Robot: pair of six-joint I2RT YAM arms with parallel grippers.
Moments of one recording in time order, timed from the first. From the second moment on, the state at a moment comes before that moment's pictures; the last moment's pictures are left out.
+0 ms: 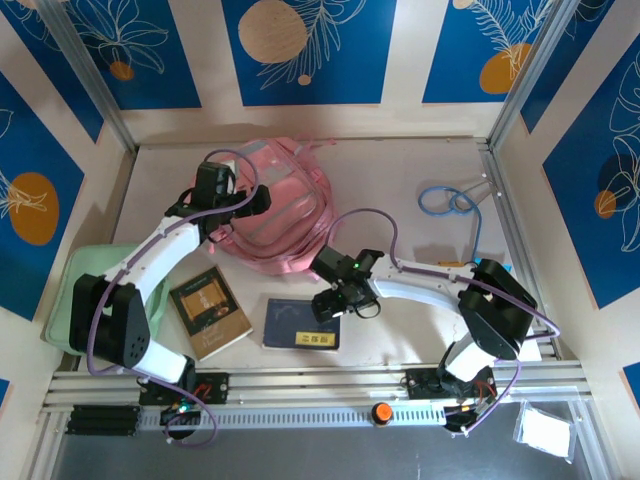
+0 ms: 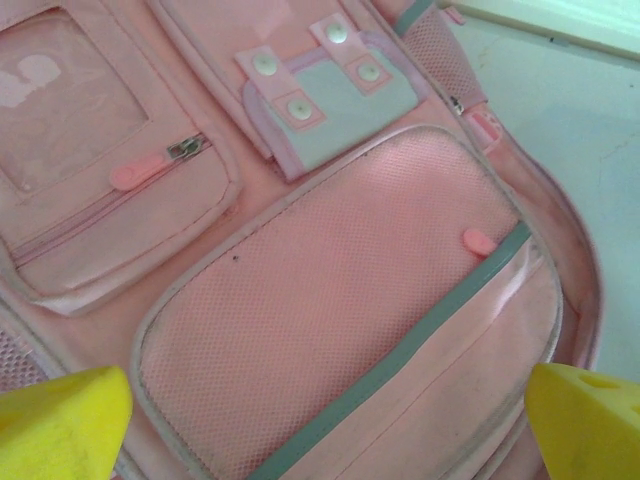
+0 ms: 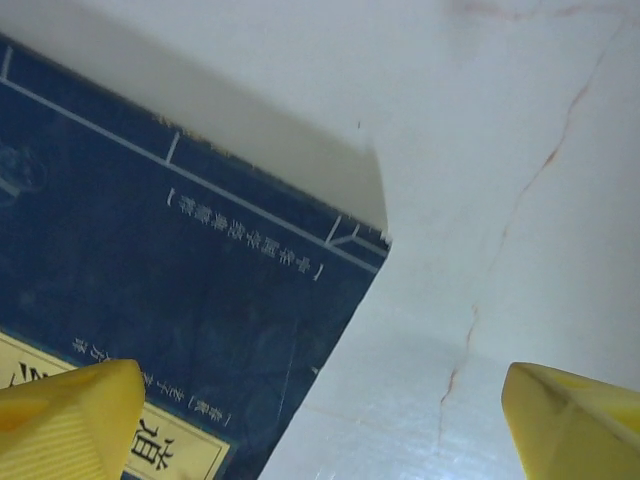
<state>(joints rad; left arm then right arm) -0.30 1.49 1.11 -0.33 0.02 -0.42 0.97 1.58 0.99 -0.81 0.00 0.59</state>
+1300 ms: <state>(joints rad) -0.30 1.50 1.11 -0.35 0.13 -0.41 0.56 1.88 1.25 -0.89 0.20 0.73</state>
